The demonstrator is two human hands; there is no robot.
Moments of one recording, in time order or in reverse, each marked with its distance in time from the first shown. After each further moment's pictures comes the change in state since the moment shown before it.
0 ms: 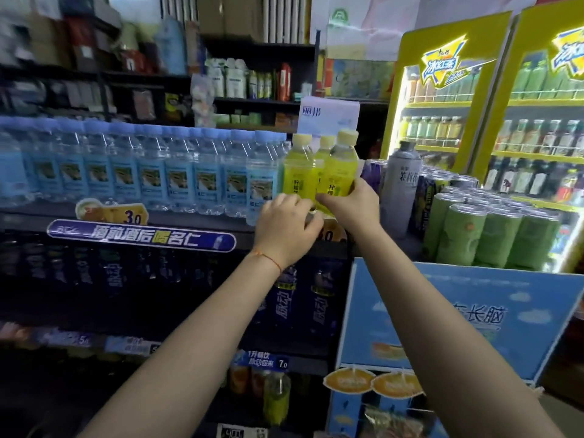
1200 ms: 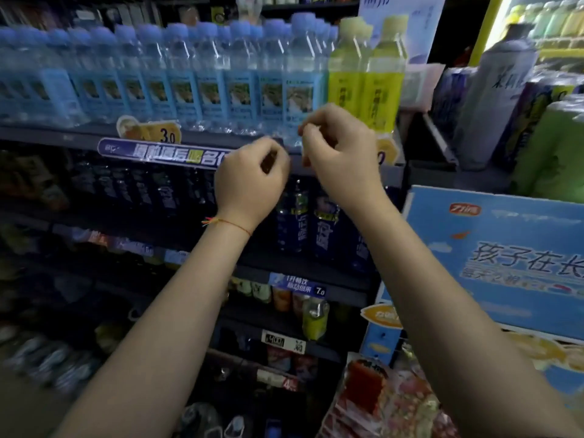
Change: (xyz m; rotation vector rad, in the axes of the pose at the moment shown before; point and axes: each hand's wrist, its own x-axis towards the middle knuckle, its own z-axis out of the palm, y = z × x) left_hand -0.079 -0.061 -0.034 -0.146 0.218 -0.250; right_hand -0.096 -0.035 0.046 0.378 -0.160 -0.424
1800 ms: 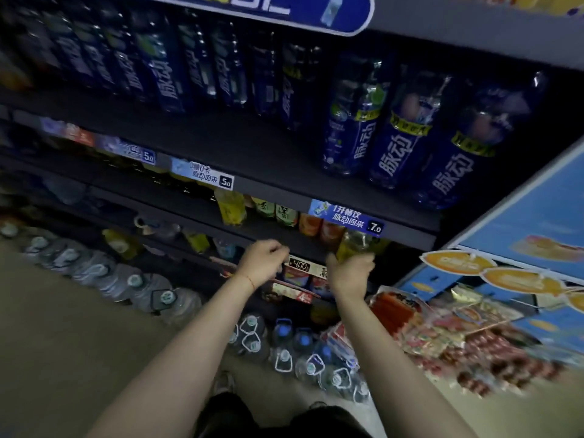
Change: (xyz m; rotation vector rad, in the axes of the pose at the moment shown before) left_hand -0.249 -0.181 0.075 -0.218 -0.869 -1.036; right_hand -0.270 0.186 0.141 -0.431 -0.177 1.304
